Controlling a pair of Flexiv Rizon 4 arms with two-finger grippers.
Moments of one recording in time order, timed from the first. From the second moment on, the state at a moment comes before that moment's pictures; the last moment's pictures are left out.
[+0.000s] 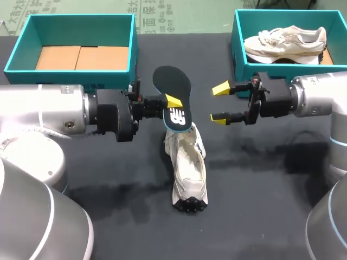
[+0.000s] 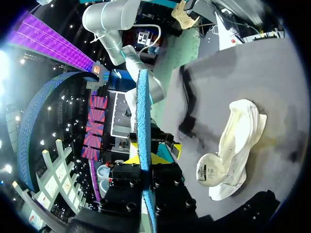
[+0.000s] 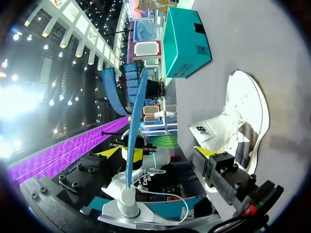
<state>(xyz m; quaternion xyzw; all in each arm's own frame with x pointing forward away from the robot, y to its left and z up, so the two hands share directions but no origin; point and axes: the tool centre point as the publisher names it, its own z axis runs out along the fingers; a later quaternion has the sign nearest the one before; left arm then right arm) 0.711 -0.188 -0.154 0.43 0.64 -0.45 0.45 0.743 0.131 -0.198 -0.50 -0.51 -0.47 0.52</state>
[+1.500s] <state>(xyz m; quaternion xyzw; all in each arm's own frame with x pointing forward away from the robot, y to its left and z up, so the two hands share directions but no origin) 0.703 -0.201 -0.196 0.45 0.57 -0.41 0.56 0.741 0.195 -0.190 -0.47 -0.56 -0.48 0.49</state>
